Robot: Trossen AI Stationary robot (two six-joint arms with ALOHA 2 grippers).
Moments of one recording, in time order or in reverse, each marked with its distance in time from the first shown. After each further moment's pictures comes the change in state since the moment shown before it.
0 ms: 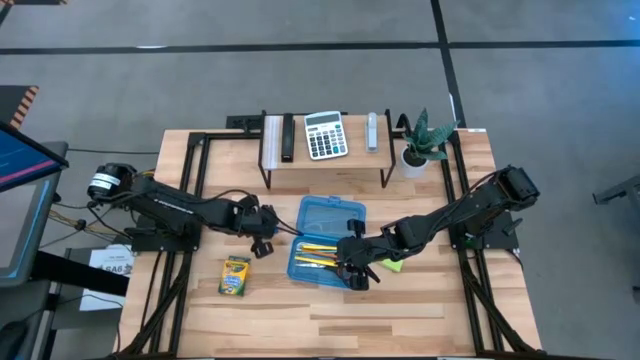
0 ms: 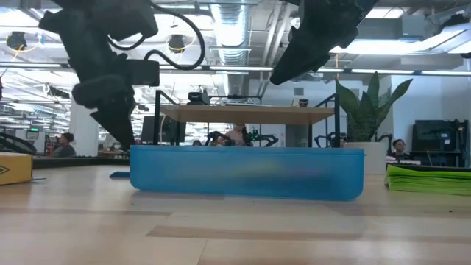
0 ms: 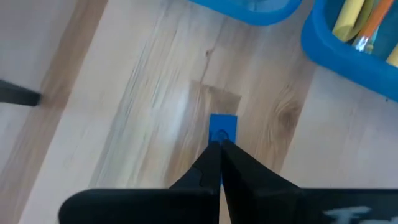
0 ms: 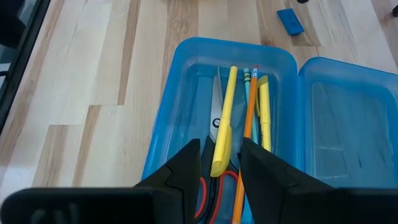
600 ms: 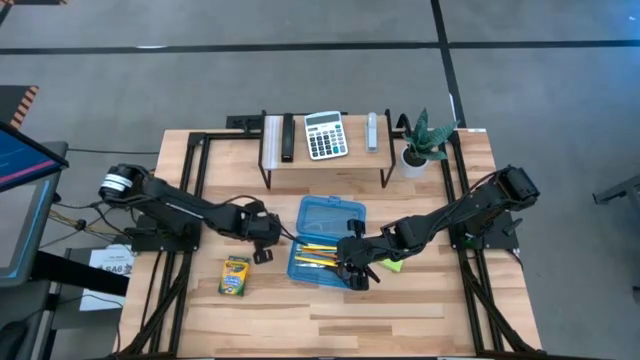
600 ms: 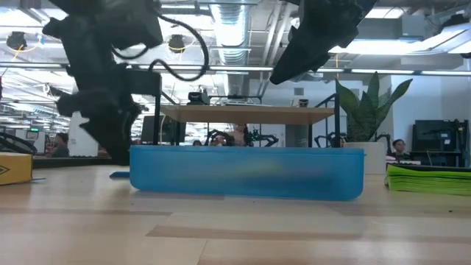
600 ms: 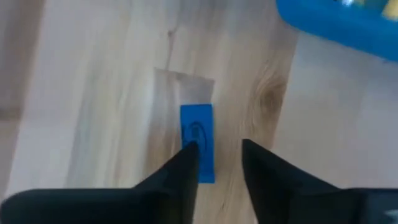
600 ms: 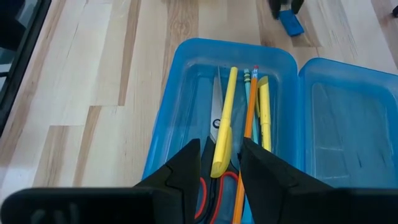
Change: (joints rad) left arm -0.024 0.097 0.020 0.012 0.052 0.089; right arm 0.000 0.000 0.000 0.002 0.000 0.000
